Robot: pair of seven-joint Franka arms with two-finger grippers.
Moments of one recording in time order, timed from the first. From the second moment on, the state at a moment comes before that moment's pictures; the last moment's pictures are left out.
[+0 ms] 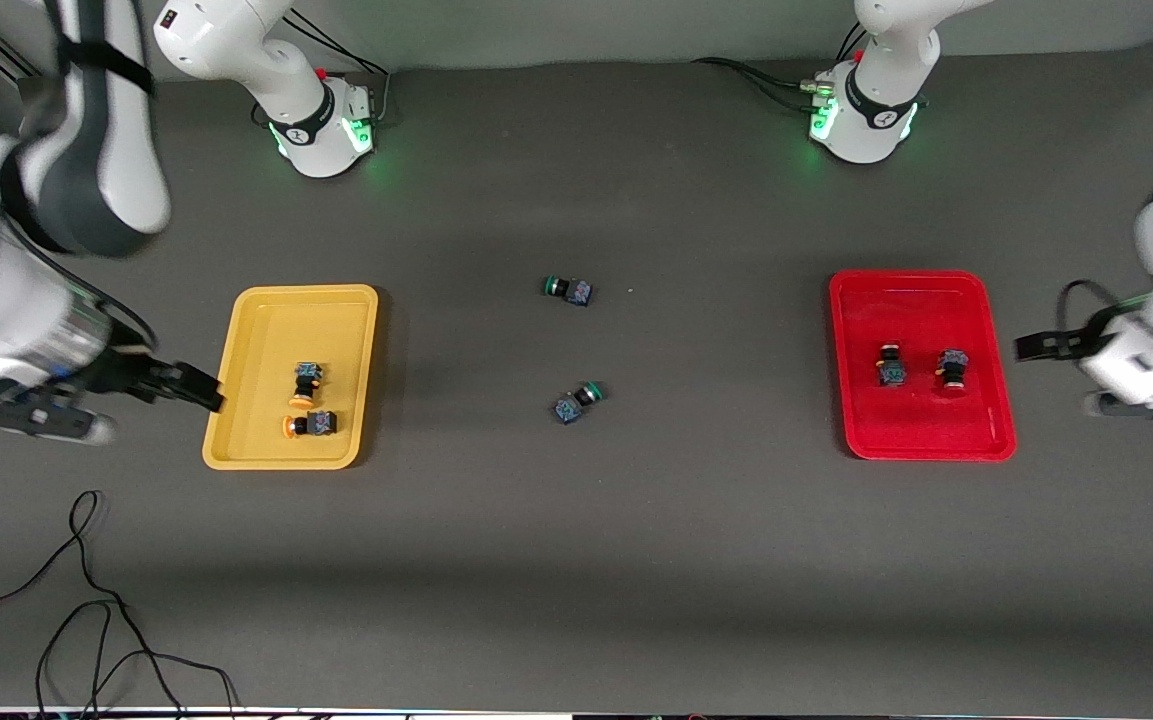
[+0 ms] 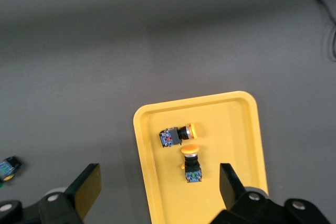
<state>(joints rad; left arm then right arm) 0.37 0.18 -0.23 -1.82 0.12 1.79 0.10 1.01 0.18 -1.05 -1.76 0.24 1.94 0.07</state>
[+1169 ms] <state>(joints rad) -0.02 0.06 -0.09 -1.59 0.02 1.52 -0.02 0.19 0.02 -0.18 -1.57 0.08 1.65 0.11</state>
